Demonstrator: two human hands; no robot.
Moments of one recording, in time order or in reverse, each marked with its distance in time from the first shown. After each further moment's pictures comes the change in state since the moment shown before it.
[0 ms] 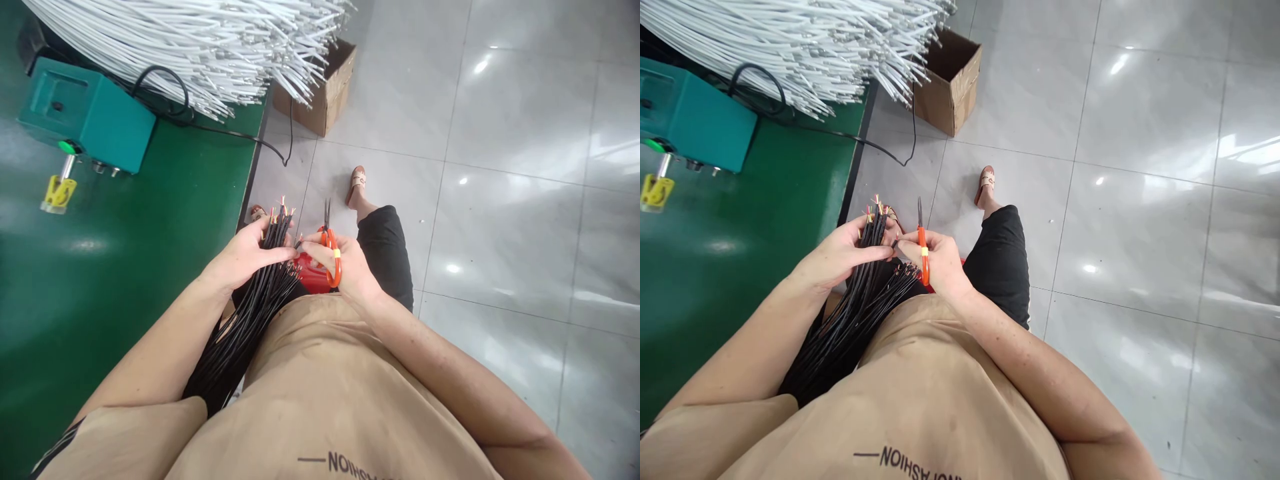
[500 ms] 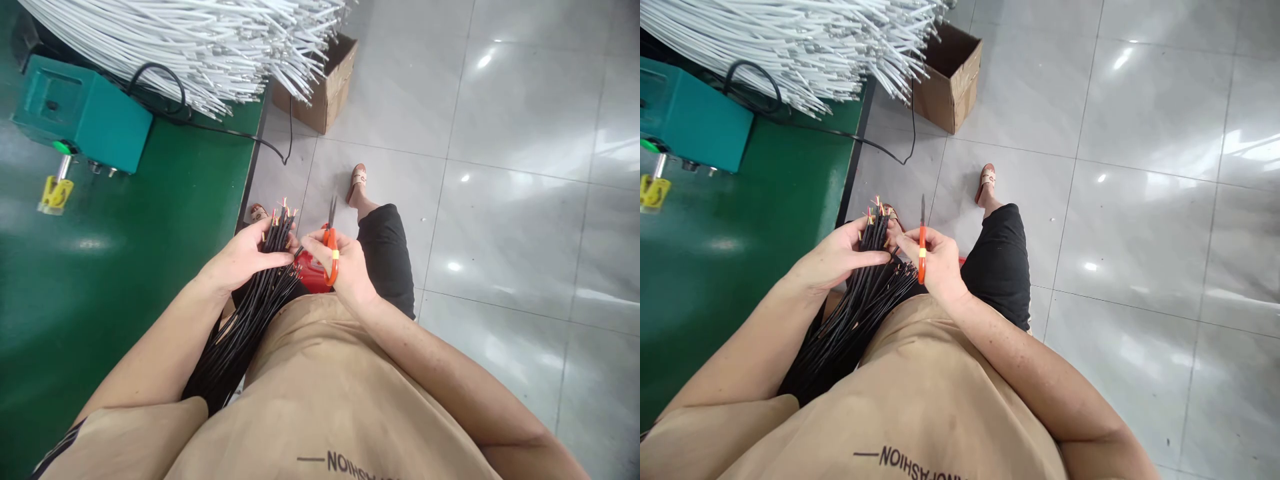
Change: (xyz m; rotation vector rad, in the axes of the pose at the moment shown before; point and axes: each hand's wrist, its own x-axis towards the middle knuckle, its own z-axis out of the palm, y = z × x) left_hand -0.001 0.000 -0.002 0.041 -0.044 0.025; right_hand -0.002 0.001 0.005 -0.062 0.109 -0.104
